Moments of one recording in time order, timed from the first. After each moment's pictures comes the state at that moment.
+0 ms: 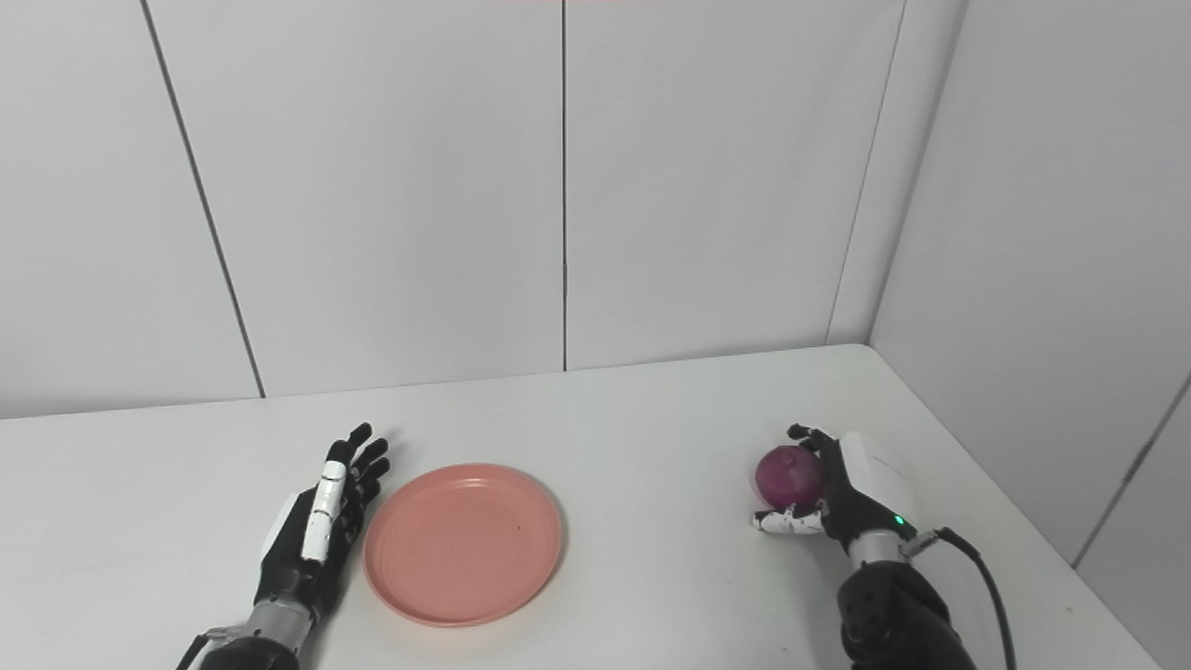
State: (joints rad) left arm -0.39 -0.05 -0.03 0.43 -0.06 -0.05 -0.13; right arm -0.23 -0.42 -0.02 0.10 -0.59 0.37 -0.07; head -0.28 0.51
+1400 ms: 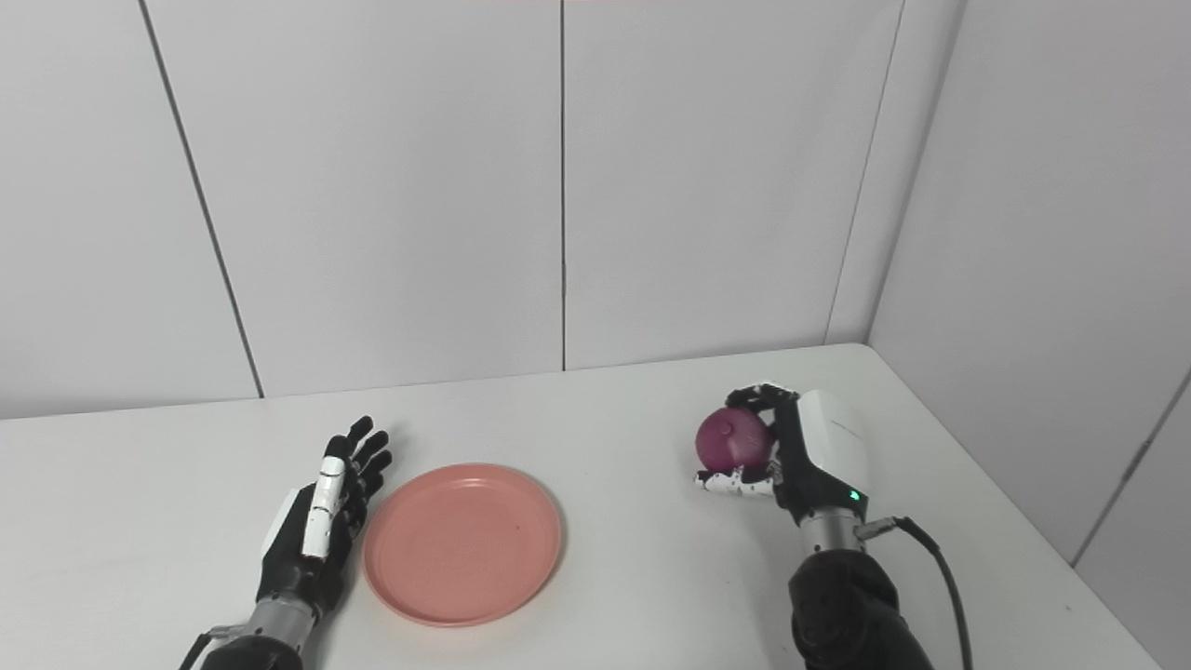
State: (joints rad) left arm -0.38 -0.06 -0.04 0.40 -0.08 -0.05 -0.13; right arm -0.27 -0.36 0.07 0.02 -0.57 0.24 -0.22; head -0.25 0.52
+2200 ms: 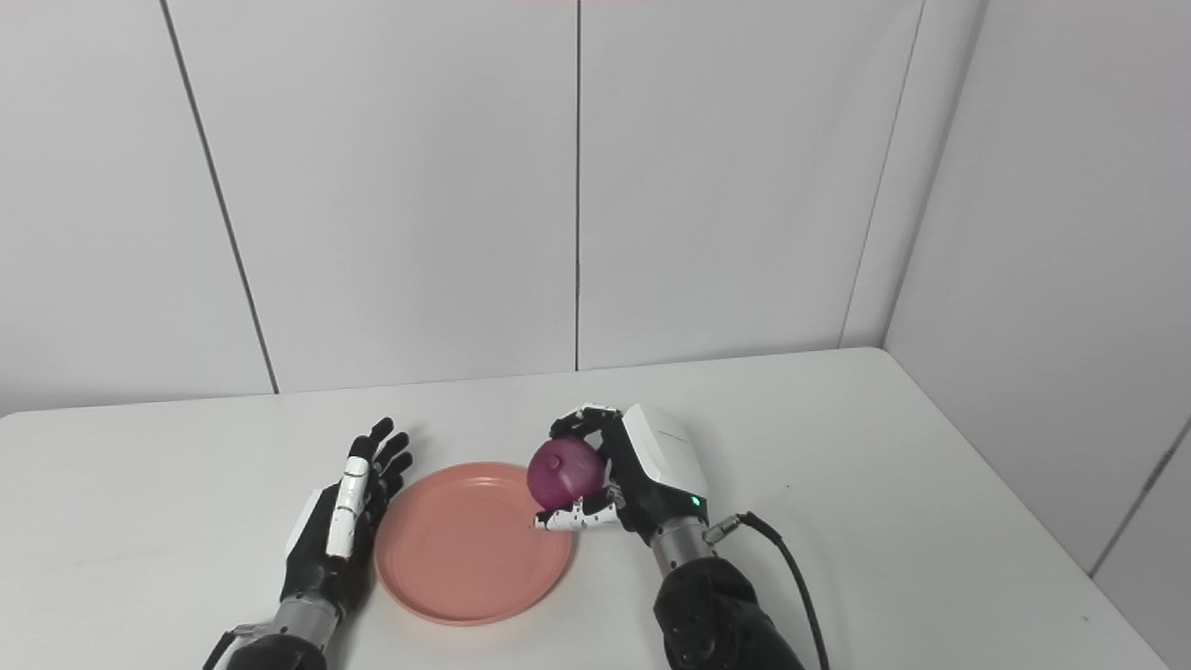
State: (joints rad) left arm -0.38 -0.08 -0.05 0.39 -0.05 -0.04 -0.10; right arm -0.34 -0.20 0.27 0.03 -0.61 0.19 -0.11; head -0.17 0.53
